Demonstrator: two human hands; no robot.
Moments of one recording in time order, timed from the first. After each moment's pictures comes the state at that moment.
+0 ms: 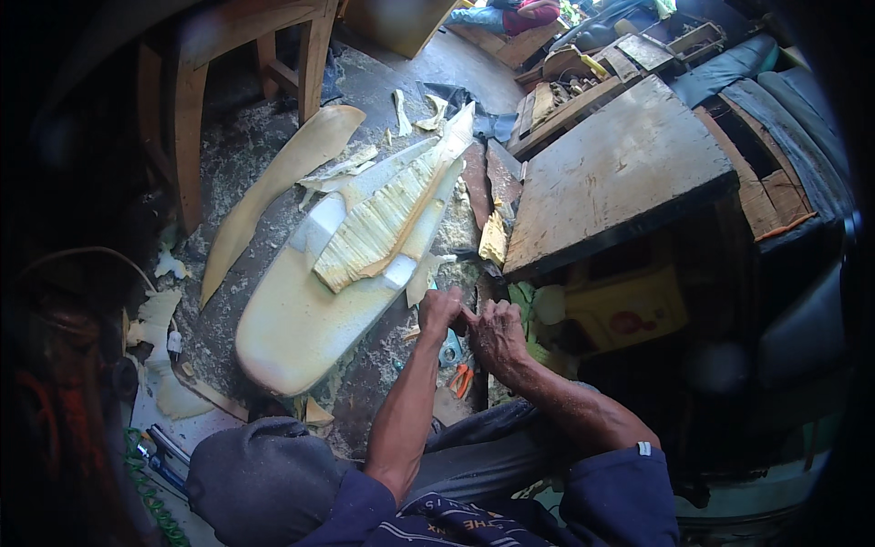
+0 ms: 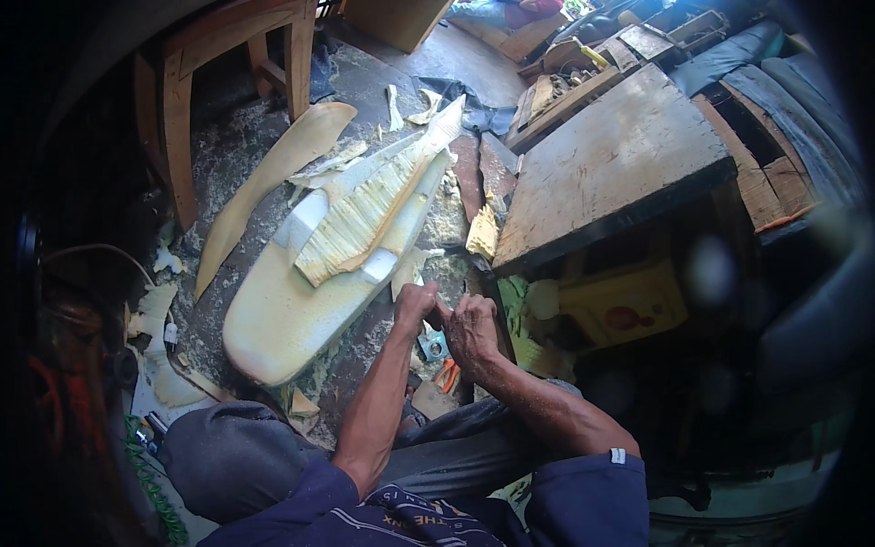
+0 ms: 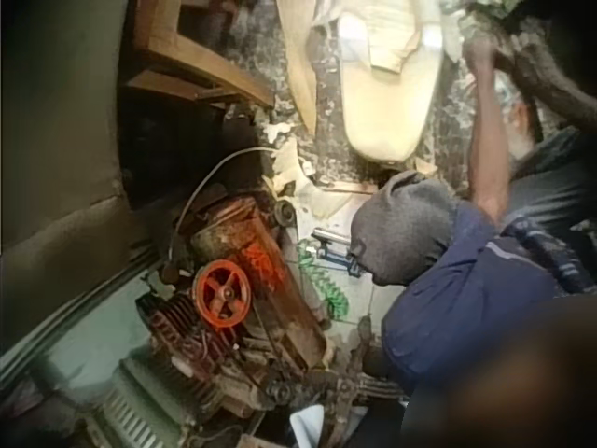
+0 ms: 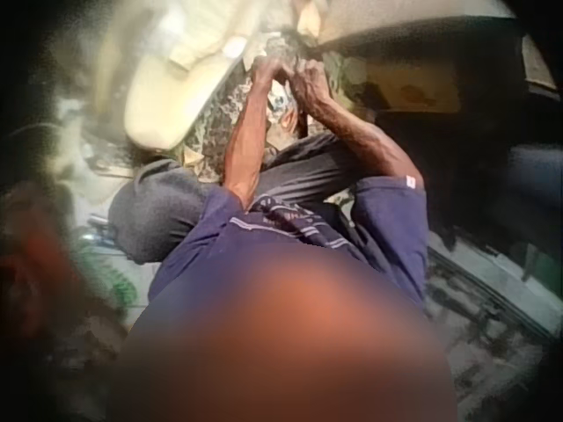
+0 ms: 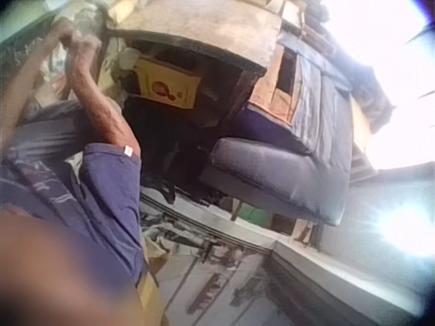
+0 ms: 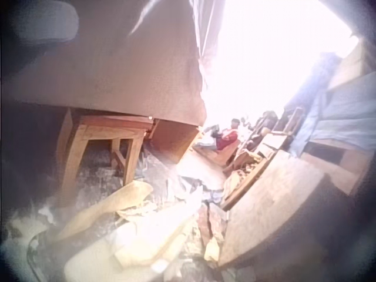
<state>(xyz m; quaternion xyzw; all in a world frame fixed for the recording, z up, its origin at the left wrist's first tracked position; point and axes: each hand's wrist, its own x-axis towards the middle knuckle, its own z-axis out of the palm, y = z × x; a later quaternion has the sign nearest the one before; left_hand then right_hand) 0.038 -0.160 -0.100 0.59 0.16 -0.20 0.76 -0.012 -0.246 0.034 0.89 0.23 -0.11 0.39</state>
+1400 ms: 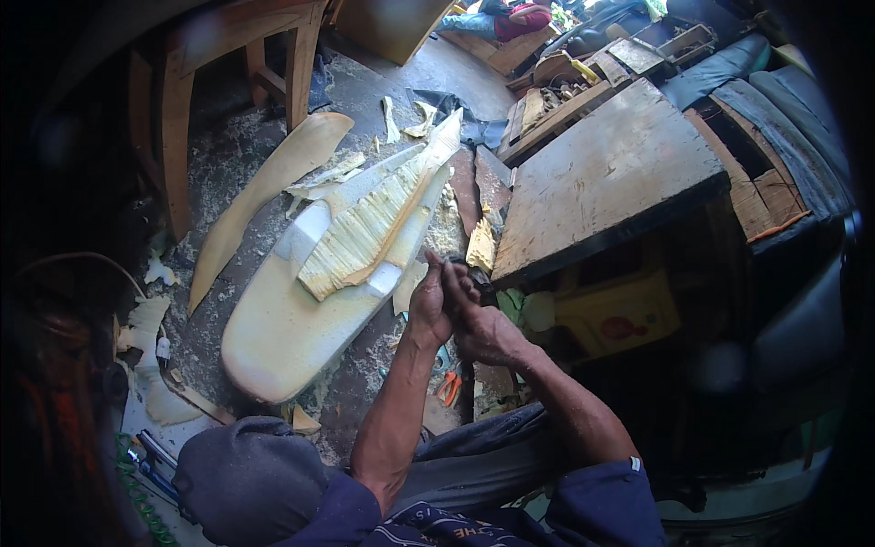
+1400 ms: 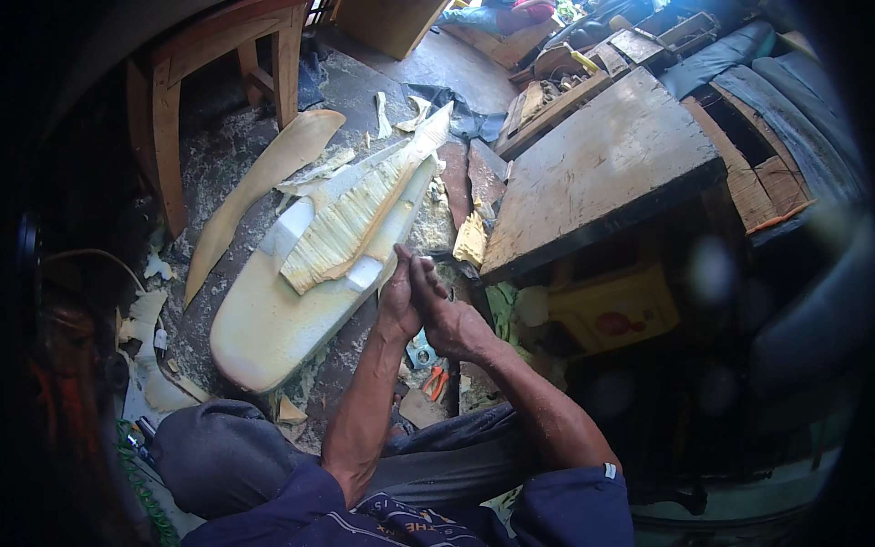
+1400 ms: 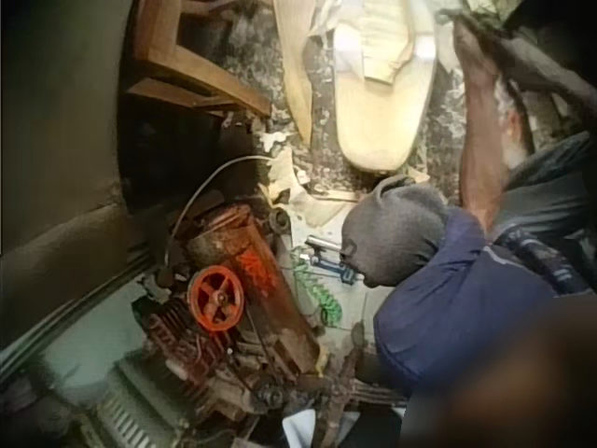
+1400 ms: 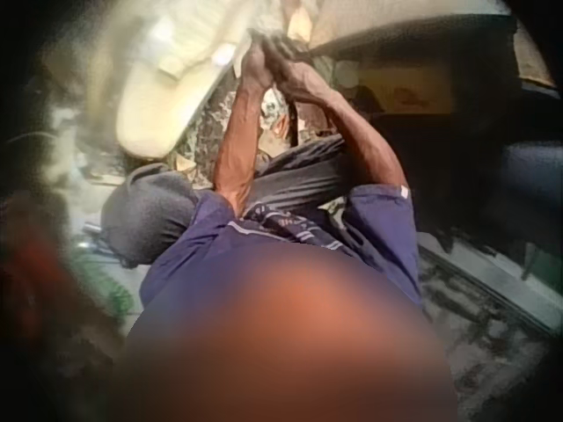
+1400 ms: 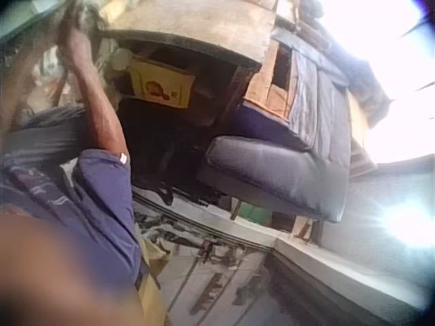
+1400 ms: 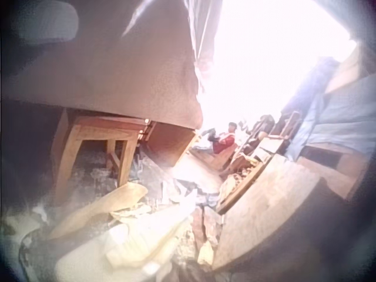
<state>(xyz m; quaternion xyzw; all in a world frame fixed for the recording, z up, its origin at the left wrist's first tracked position) 0.039 -0.136 -0.006 -0.01 0.13 -0.17 0.98 0.018 -0.235 0.099 0.94 0.19 -0.26 -0.13</state>
